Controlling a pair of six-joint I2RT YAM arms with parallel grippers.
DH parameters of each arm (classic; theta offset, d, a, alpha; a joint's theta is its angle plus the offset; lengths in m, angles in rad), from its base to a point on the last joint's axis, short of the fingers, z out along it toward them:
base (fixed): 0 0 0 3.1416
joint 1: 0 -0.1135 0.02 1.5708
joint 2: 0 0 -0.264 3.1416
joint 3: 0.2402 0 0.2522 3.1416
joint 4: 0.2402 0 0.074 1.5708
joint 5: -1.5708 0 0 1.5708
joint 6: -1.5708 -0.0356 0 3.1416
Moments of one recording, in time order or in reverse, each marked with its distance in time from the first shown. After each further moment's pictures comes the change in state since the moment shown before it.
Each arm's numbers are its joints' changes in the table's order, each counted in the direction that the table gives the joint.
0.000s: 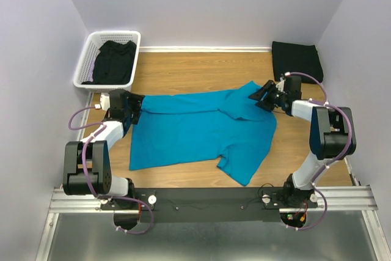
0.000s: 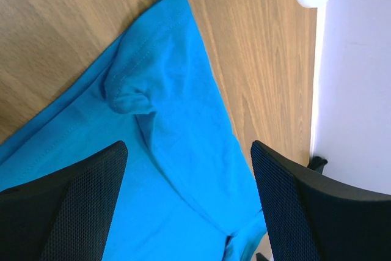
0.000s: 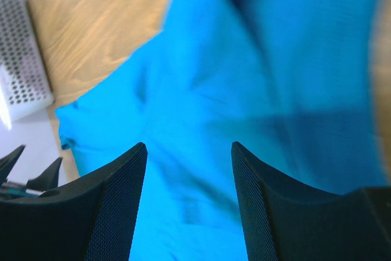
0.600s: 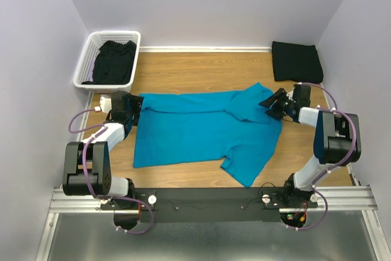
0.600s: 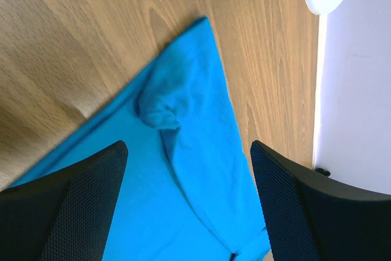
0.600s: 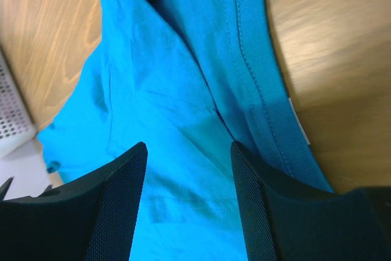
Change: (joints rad) left arm 0.023 -0.007 -0.032 -0.036 0.069 0.018; right arm 0.117 -0.046 -0.138 -0.006 -0.058 -0.015
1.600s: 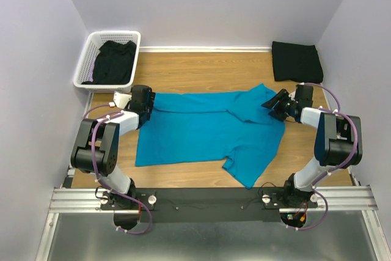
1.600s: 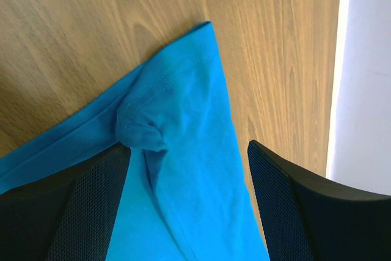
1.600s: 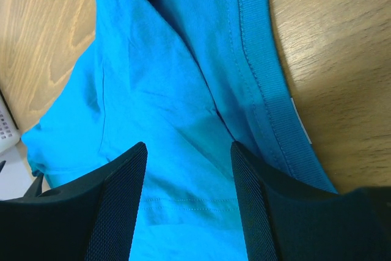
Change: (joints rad) left arm 0.190 0.214 0.151 0.019 0.241 0.147; right arm 0.029 -0.033 0.000 0.065 -0.041 0.058
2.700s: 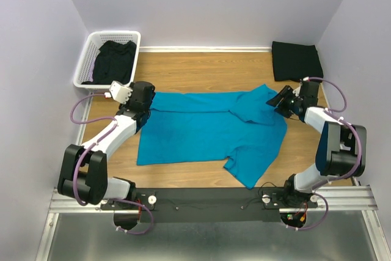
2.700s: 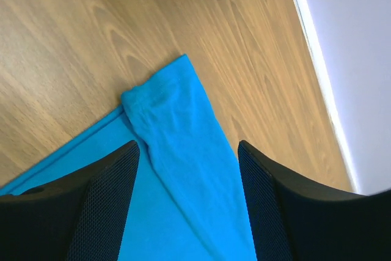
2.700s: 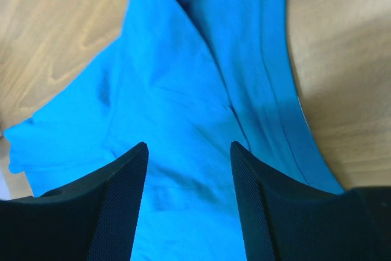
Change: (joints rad) left arm 0.092 -0.249 0.045 0.247 0.248 -0.164; right arm 0.015 -0.098 0.014 0.089 -0.030 0.090
